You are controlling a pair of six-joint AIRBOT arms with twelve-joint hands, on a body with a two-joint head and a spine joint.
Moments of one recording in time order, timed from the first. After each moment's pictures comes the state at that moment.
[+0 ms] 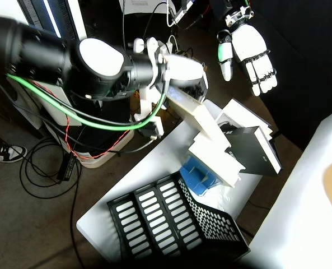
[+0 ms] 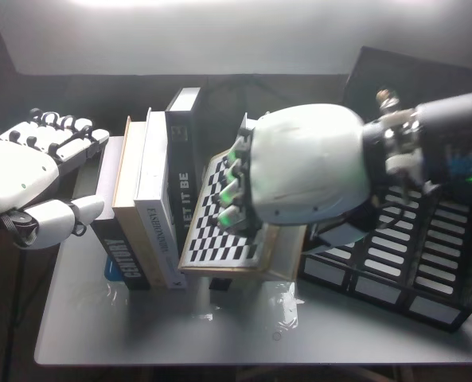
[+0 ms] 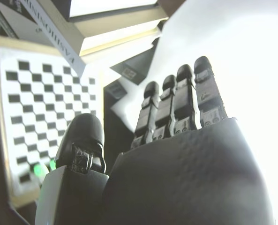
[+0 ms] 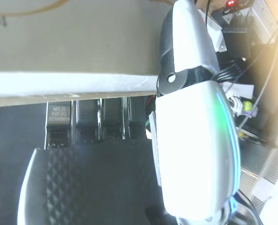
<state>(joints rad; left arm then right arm) 0.93 -1.00 1.21 -0.37 -0.84 1.09 -0.26 -1.24 1.20 -1.58 0.47 -0.04</state>
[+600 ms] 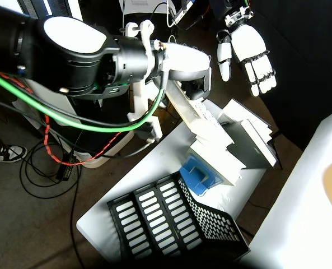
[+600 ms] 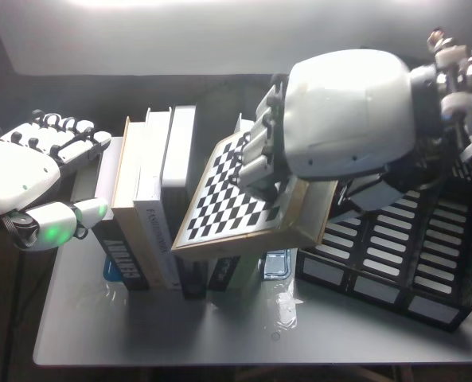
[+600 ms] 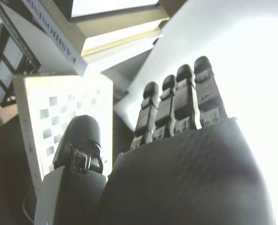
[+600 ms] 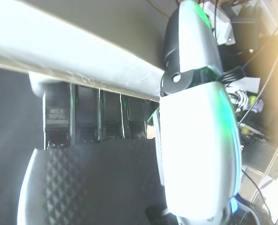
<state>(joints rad) 0.93 -1.00 1.21 -0.36 -0.84 1.09 -0.17 -1.15 1.18 -1.64 0.53 0.09</state>
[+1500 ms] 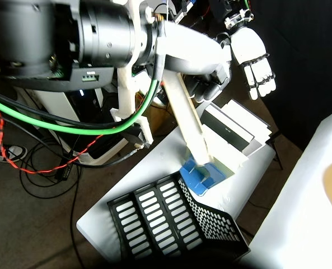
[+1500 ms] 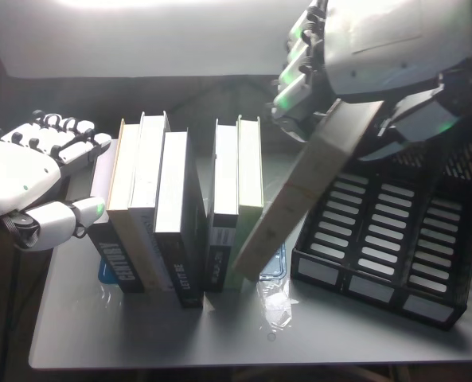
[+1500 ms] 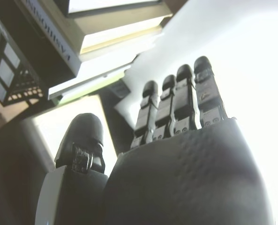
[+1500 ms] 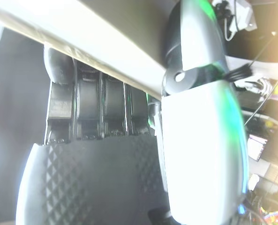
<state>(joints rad) 0.93 -1.01 1.22 -0.36 -0.84 1.09 0.04 -1.06 1.19 -1.91 0.62 0.43</state>
